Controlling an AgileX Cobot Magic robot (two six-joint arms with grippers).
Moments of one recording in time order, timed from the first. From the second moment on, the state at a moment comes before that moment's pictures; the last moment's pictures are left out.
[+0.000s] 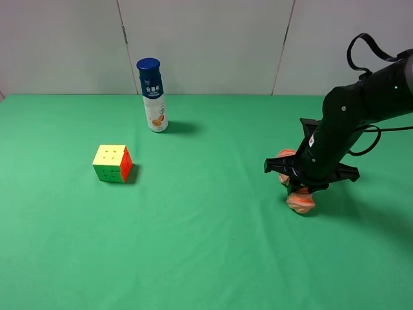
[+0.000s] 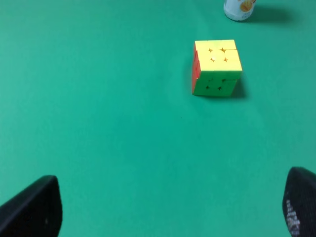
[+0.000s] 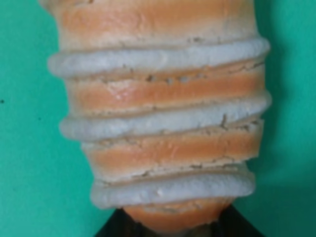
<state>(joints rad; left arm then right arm) 0.00 -0.01 -0.49 -0.07 1.06 0.02 0.36 1.82 -0.86 -0.02 0.49 0.45</state>
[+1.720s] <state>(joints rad) 0.00 -0.01 -0.49 -0.07 1.06 0.02 0.74 1.45 -0.97 0.15 0.57 -0.37</state>
